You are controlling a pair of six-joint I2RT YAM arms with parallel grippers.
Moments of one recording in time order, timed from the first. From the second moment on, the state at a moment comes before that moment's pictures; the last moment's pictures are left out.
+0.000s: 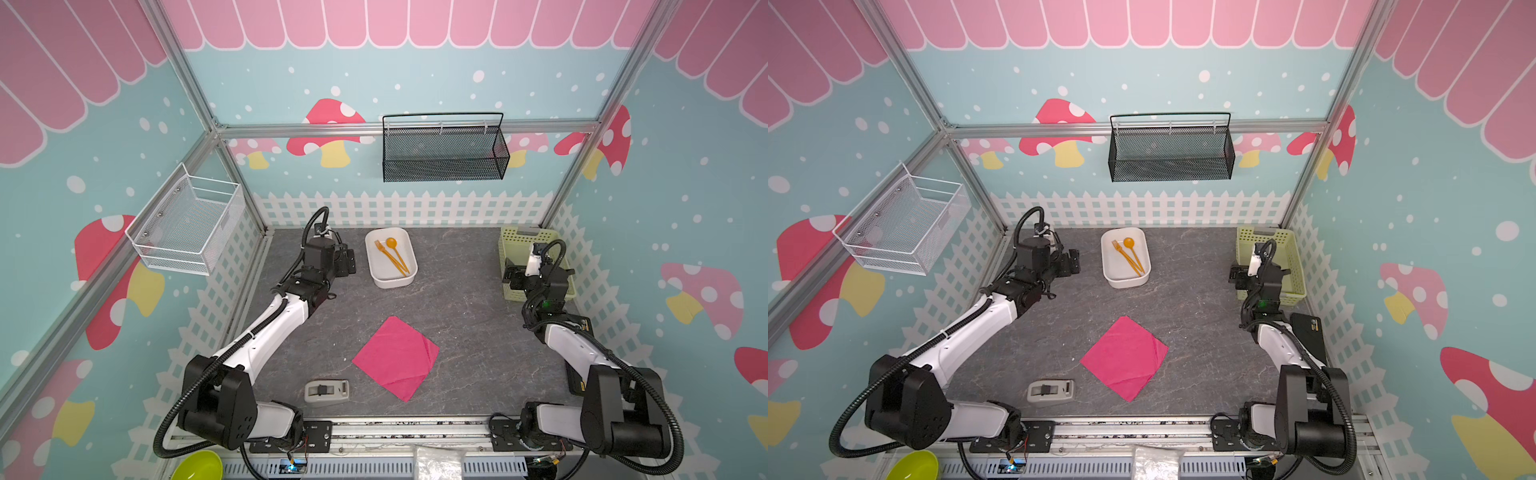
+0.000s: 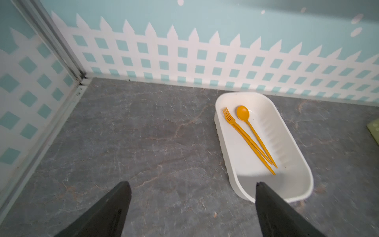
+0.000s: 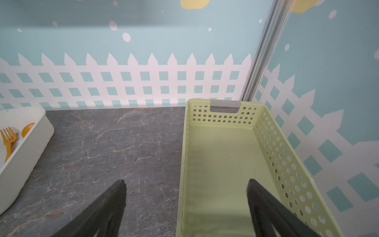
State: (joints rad) left arm -0.30 1.40 1.11 -0.25 -0.21 -0.27; right arm -0.07 1.31 0.68 0.37 0.01 -0.02
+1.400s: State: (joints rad) left arm -0.30 1.52 1.26 -0.61 -0.08 -0.17; right arm -0.11 1.94 1.34 -0.29 -0.13 0.06
